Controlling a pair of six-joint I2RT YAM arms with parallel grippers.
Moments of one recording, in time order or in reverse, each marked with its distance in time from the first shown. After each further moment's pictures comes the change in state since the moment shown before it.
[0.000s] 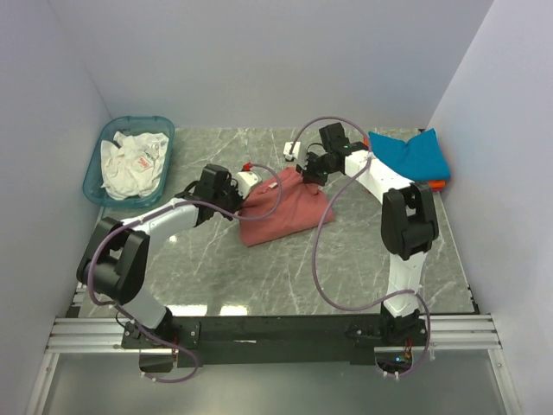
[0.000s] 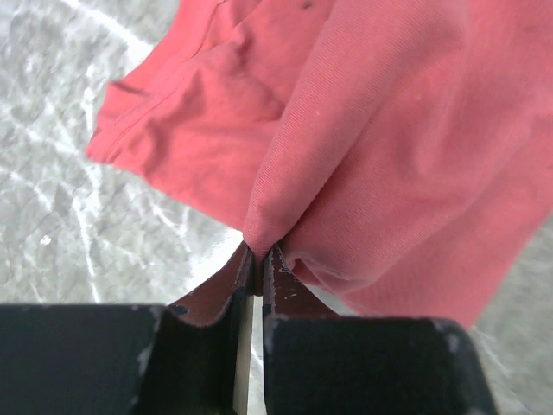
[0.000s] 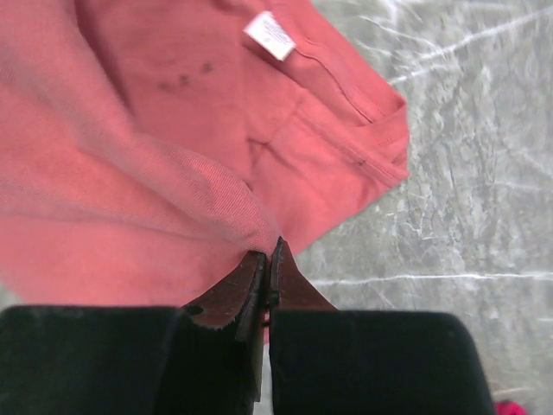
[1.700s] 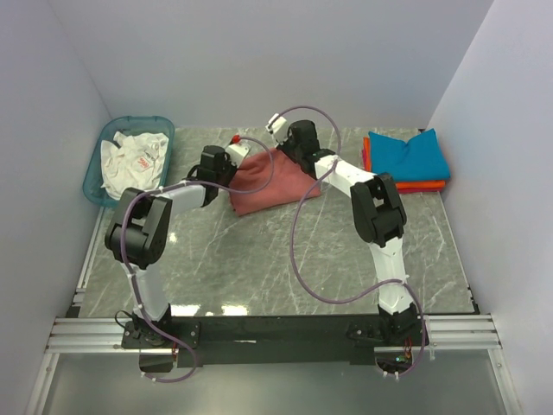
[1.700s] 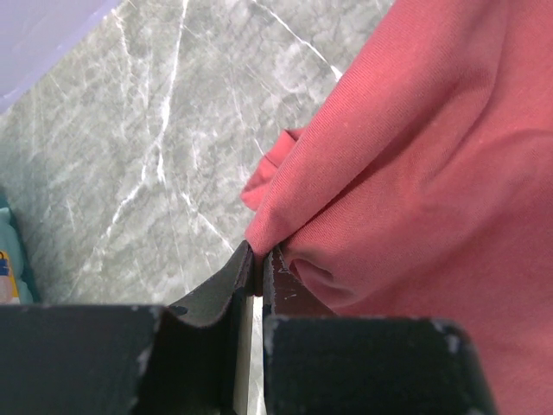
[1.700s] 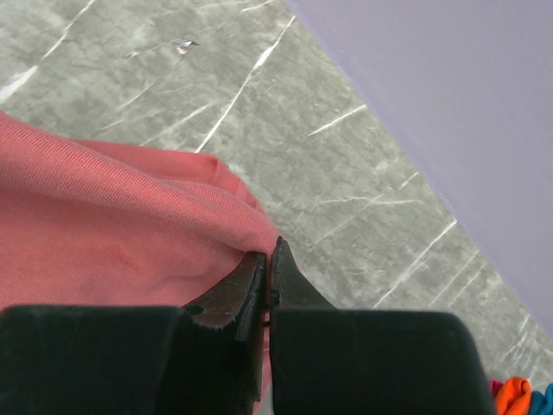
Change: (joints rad) left arm 0.117 0.313 0.189 0.349 -0.281 -0.012; right arm 0.120 0.283 0.163 0.623 0.551 0.437
